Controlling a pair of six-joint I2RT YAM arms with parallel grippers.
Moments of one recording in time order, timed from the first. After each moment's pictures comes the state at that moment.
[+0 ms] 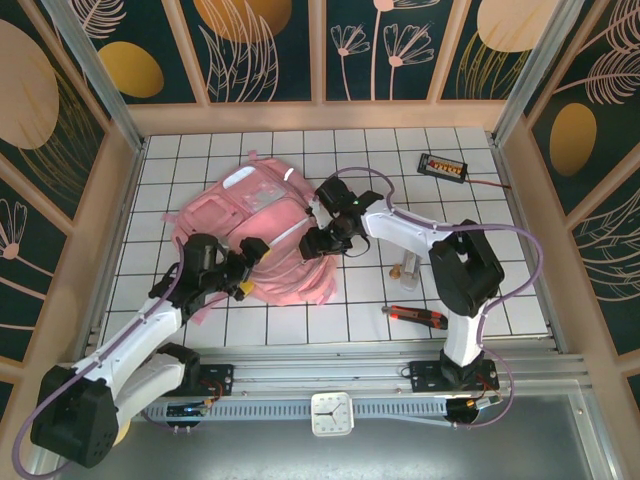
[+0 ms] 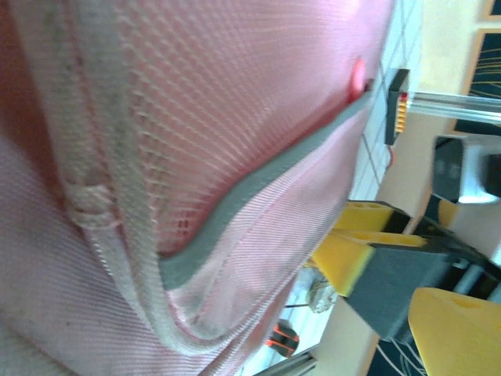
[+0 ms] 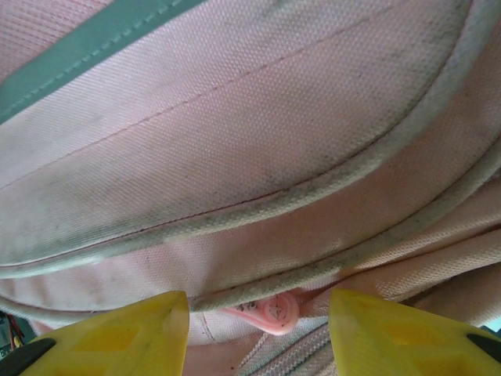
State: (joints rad) left arm -0.36 0.93 0.45 -0.18 0.43 -1.32; right arm 0.73 1.86 1.38 -0.68 -0.41 0.36
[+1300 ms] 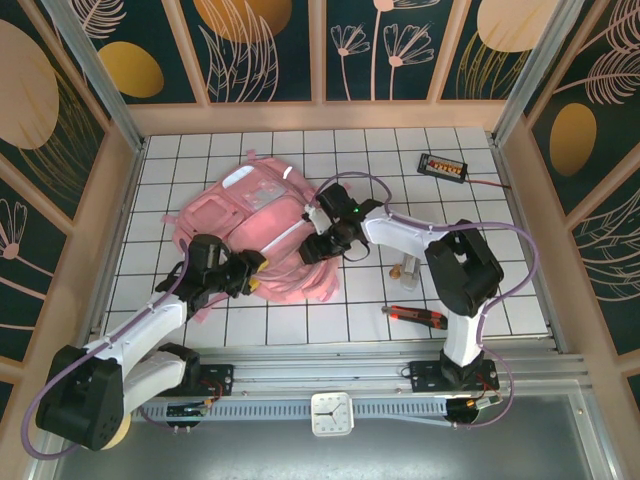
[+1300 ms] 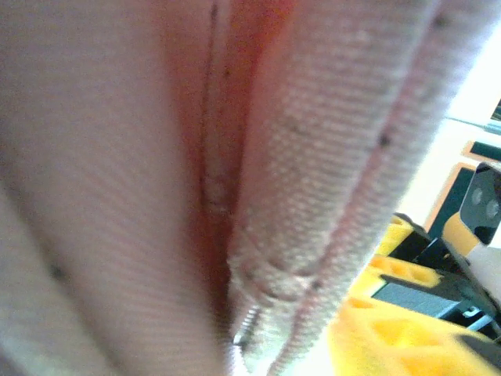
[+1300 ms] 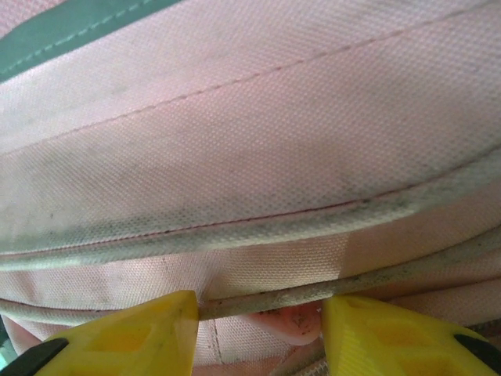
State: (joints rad) left arm -0.34 1.04 0.41 -0.11 0.46 -1.39; right arm 0.75 1.87 1.29 -0.55 -0.41 0.22
